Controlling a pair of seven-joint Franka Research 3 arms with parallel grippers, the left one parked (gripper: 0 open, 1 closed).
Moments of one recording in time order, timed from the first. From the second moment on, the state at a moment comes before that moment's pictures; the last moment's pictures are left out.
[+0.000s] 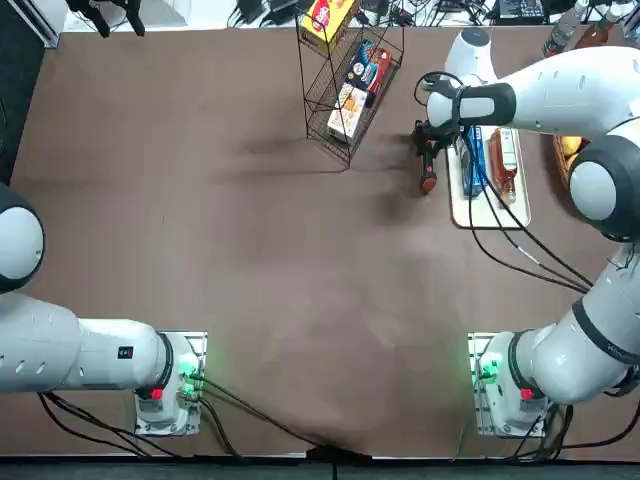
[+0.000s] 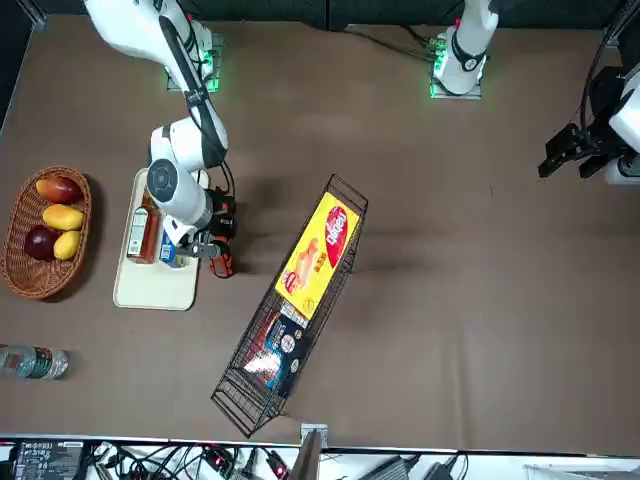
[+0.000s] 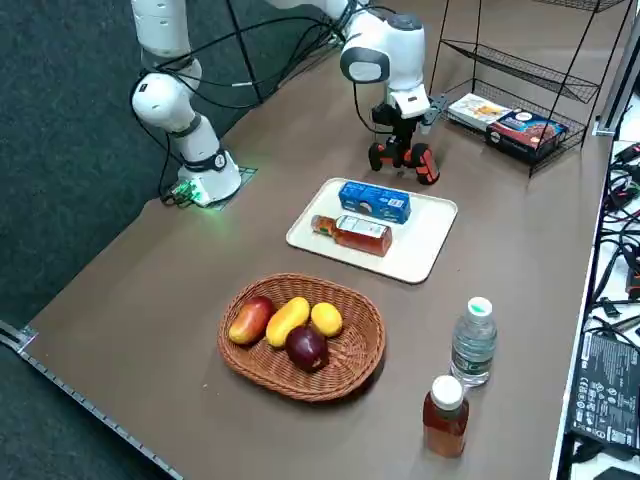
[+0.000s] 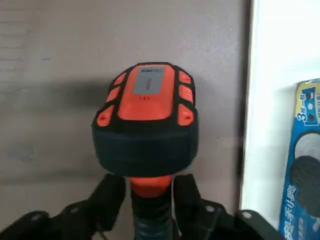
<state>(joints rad) 0.35 0.39 -0.01 -2.08 0.13 2.42 0.31</state>
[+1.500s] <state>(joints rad) 0.23 0.11 -0.08 -1.80 0.01 1.86 0.06</state>
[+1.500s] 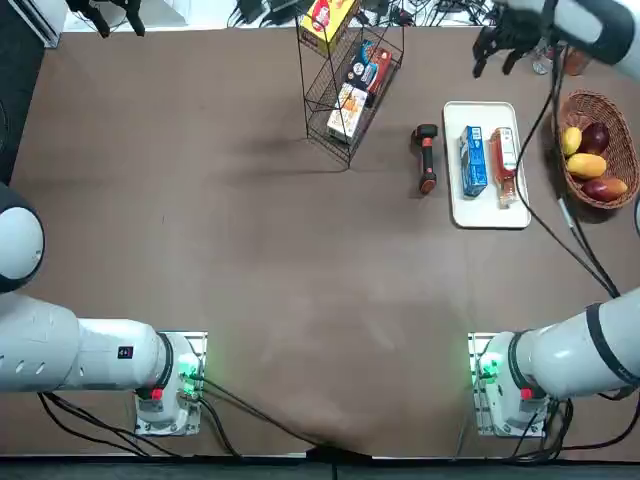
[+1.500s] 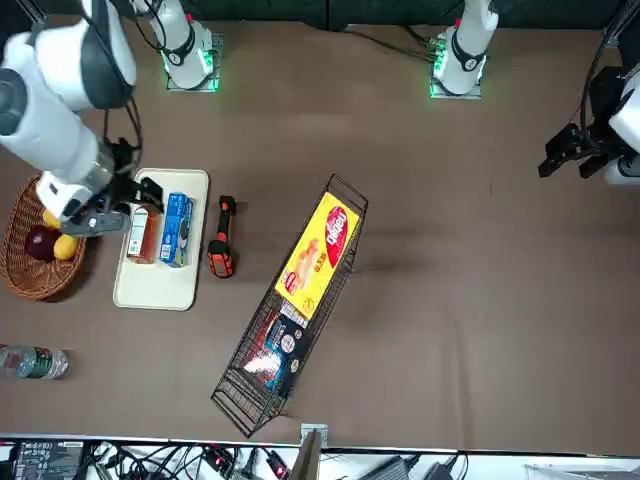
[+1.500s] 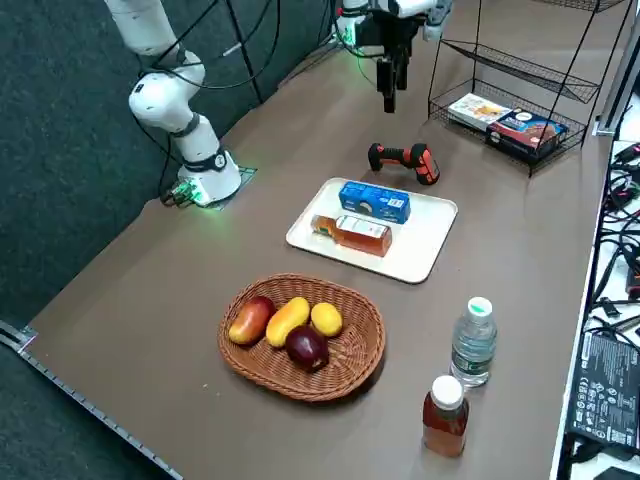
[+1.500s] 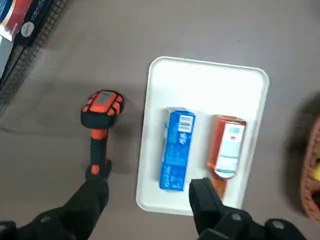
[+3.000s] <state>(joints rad) -0.03 -0.05 0.02 -1.63 -0.02 1.54 -0.06</state>
